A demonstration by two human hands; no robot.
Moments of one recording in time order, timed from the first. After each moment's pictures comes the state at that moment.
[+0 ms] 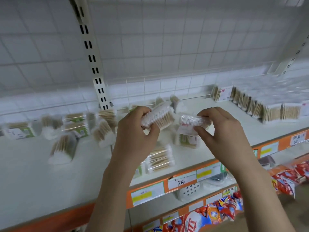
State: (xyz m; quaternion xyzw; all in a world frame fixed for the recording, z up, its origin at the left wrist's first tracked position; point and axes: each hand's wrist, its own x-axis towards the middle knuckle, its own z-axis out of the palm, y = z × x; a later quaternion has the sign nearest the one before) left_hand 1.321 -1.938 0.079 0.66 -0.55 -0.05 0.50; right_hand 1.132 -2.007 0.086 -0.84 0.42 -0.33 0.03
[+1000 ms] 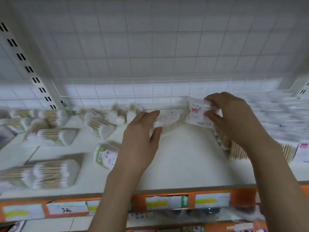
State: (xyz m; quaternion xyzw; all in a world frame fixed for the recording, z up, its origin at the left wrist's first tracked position) left_hand 1.121 -2.112 0.067 0.73 -0.53 0.06 0.43; right_hand 0.965 -2.269 0.101 -0.91 0.31 -0.27 0.03
